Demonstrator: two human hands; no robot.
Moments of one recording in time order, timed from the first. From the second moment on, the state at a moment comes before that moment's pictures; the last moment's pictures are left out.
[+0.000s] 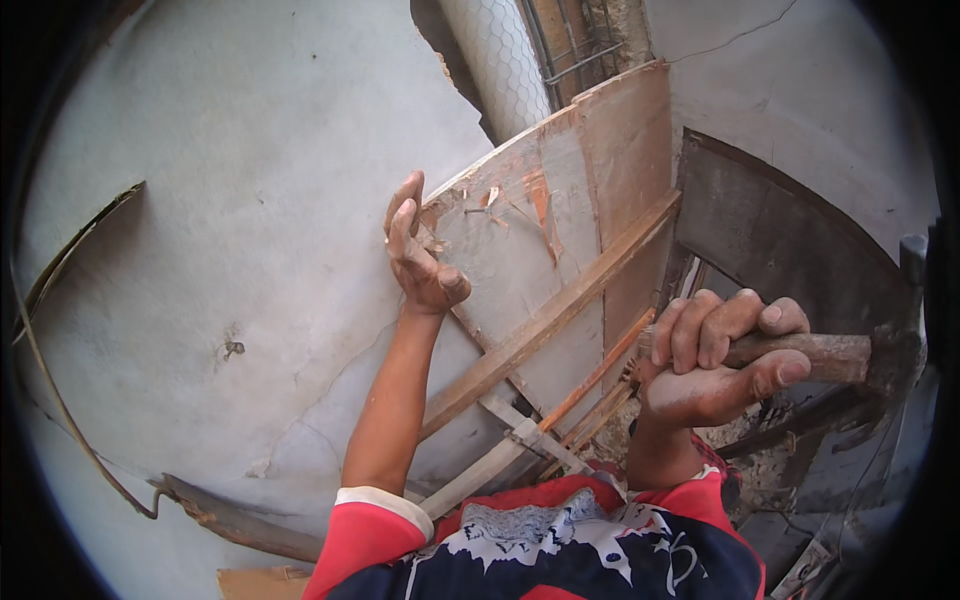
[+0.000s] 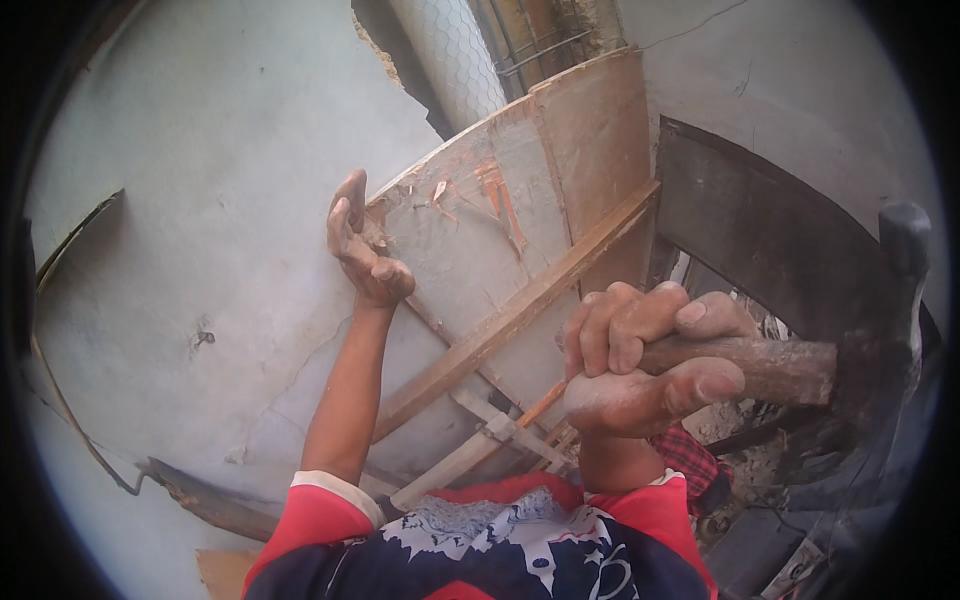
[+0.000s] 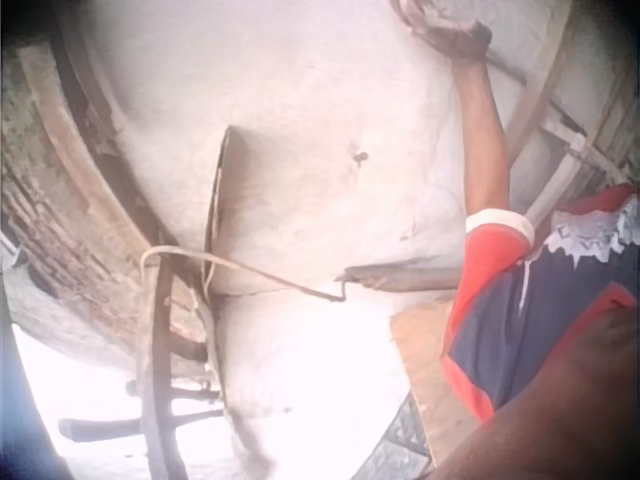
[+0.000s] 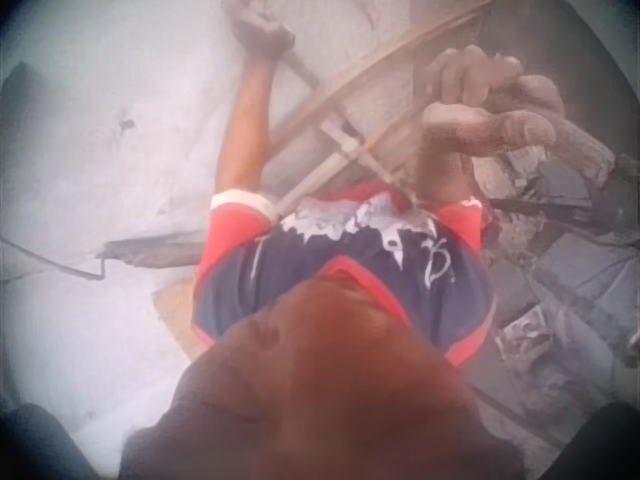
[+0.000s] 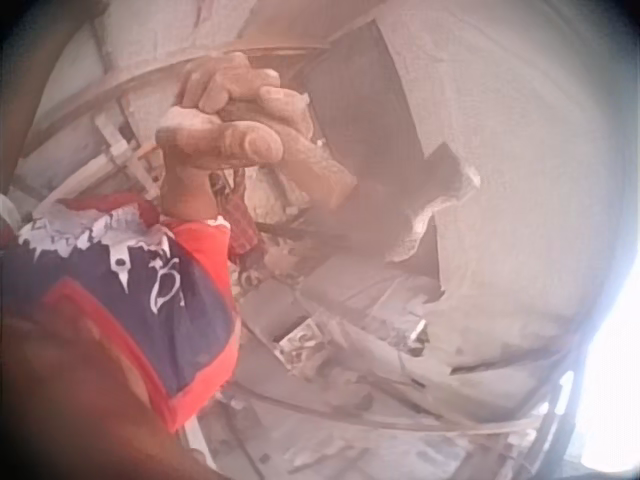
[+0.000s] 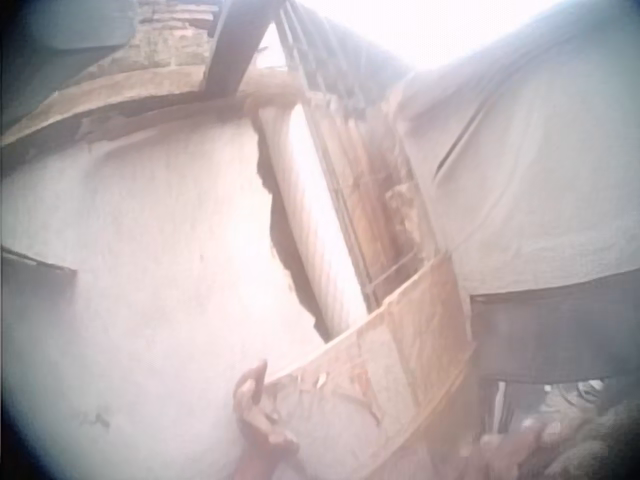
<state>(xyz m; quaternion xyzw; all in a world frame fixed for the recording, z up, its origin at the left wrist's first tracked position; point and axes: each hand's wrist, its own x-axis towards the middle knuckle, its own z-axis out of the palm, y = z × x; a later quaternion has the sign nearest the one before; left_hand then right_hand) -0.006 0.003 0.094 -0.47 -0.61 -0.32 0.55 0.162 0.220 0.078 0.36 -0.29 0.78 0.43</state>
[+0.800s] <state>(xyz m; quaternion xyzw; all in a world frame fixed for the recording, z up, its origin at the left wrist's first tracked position) -0.003 -0.004 0.094 -0.47 -0.63 -0.31 0.54 0.167 0.213 0.084 0.20 -0.41 0.79 0.41</state>
